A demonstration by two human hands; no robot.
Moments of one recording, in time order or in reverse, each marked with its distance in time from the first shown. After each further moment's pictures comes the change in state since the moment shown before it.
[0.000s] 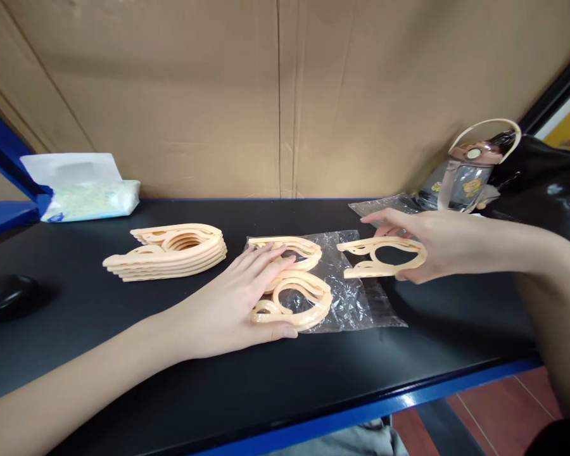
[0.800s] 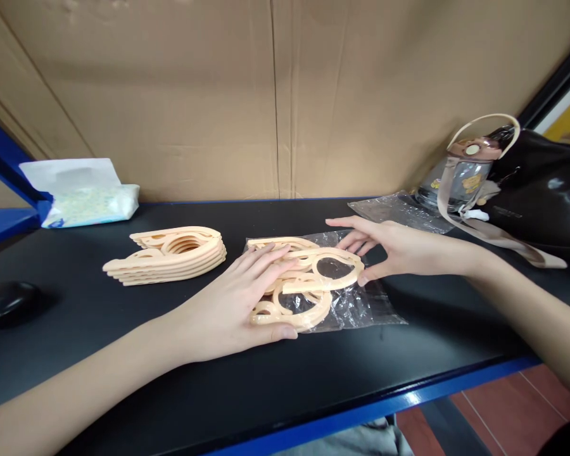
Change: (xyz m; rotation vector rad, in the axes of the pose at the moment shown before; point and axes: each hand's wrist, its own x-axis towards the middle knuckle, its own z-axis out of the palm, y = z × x) left_hand 0.000 0.003 0.000 -0.063 0.071 0.002; right_hand 0.030 -0.018 0.030 0.515 -0.066 -0.261
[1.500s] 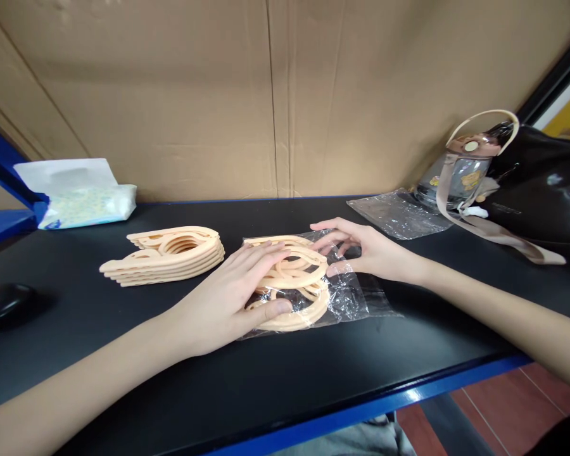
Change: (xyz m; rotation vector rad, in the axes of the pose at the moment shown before) left_hand 0.002 -0.004 -0.003 -0.078 0.041 -0.017; right_hand 0.023 0.009 0.033 0.291 0.209 -0.085
